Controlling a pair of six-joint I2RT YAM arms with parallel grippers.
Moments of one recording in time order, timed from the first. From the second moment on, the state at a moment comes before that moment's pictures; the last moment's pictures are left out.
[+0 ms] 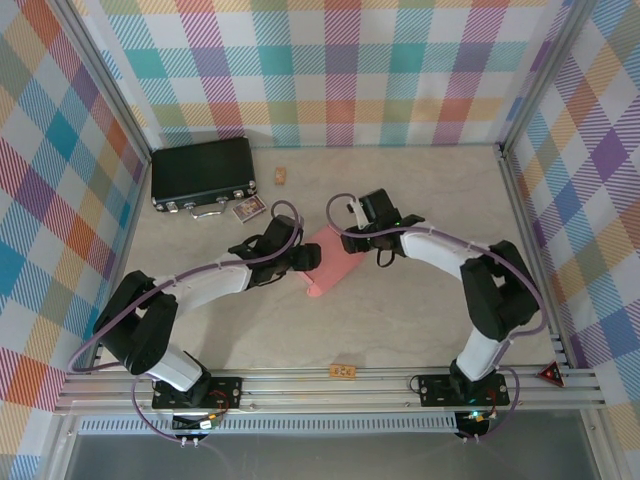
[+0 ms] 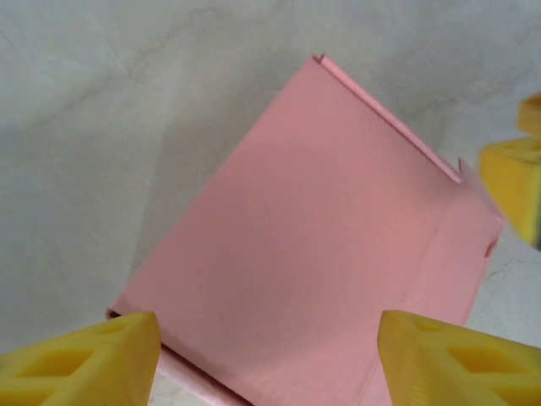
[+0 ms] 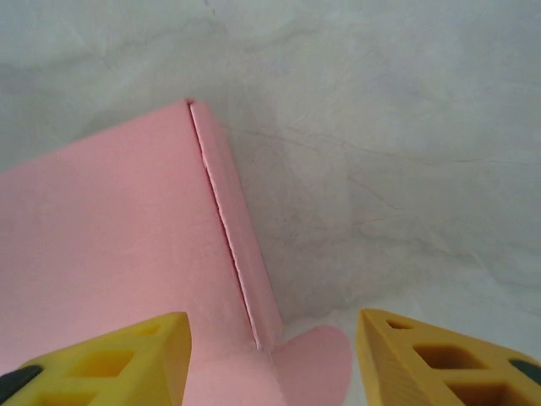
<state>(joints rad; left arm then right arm) -0.66 1.52 0.90 -0.19 -0.08 -0.53 0.55 1.69 1.11 -0.32 -0.06 0.16</state>
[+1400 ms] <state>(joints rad) -0.56 1.64 0.87 -0.14 0.32 -0.57 0.49 1.45 0.68 -0.17 -0.39 0.54</state>
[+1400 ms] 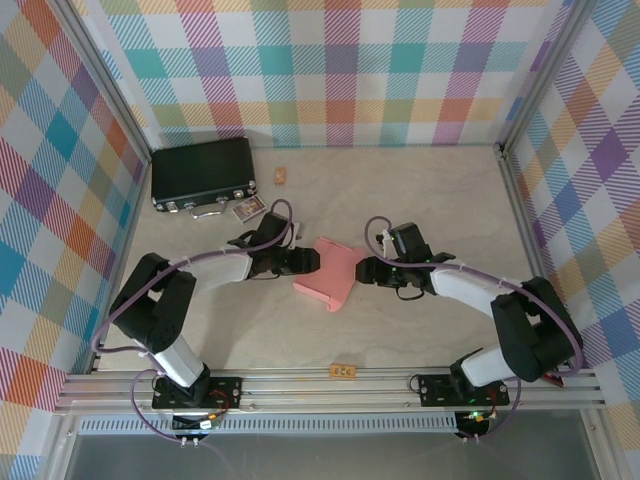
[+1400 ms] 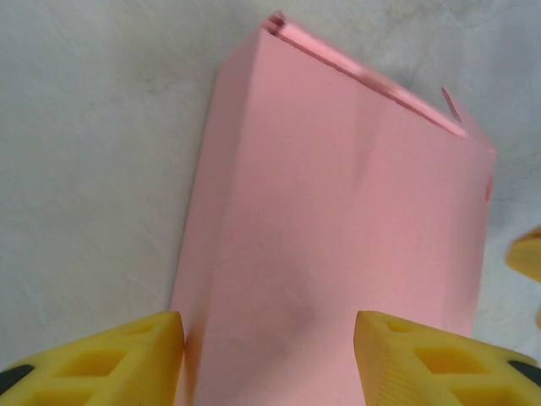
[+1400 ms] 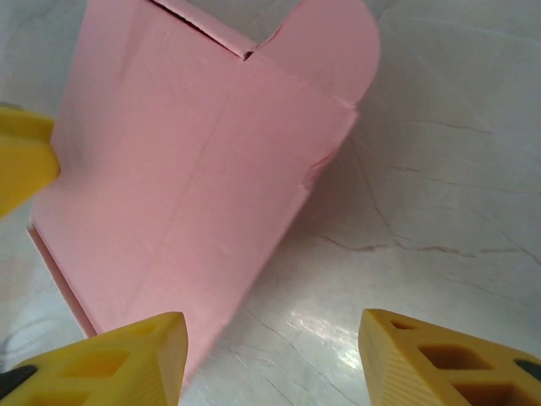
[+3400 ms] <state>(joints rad) -0.56 1.62 0.72 0.15 0.19 -0.79 0.47 1.67 0.74 0.25 -0.84 0.72</state>
